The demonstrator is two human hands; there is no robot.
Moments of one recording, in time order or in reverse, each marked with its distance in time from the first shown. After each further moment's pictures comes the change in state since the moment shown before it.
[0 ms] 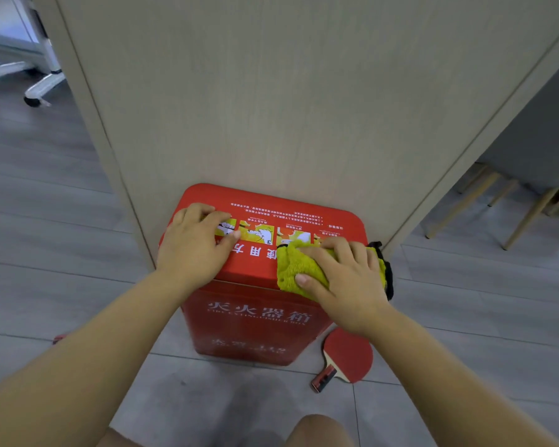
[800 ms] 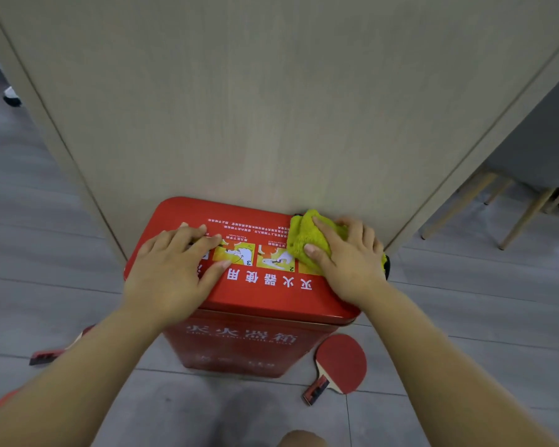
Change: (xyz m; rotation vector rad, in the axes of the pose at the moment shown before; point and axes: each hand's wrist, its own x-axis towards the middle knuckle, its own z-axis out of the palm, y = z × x) left_hand 0.000 0.006 0.008 0.246 -0.044 0.133; right_hand 0.061 0.051 0.001 0.011 -0.042 0.218
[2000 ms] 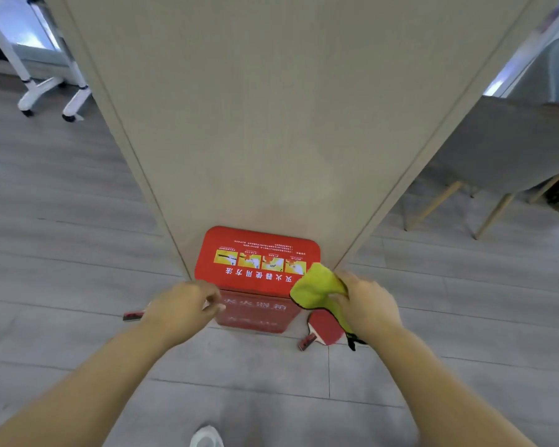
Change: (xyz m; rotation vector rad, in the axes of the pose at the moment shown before) left_hand -0.074 0.052 -0.246 -0.215 -0.515 -0.123; right_hand -0.137 -0.026 -0.242 0.090 -0.283 0.109
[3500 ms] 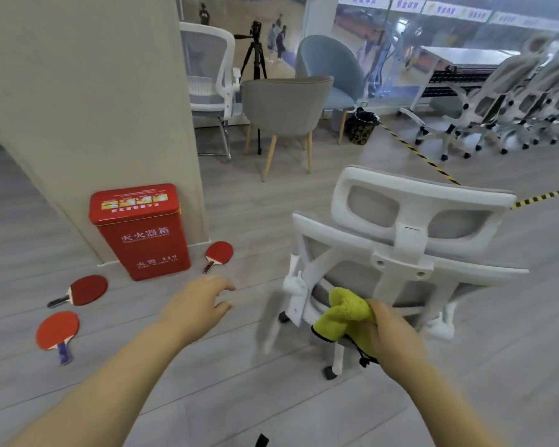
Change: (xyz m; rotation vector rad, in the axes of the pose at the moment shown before) left_hand -0.513 0.285 0.093 0.043 -0.053 0.521; right_hand -0.720 0.201 -0.022 0.334 0.223 0.435
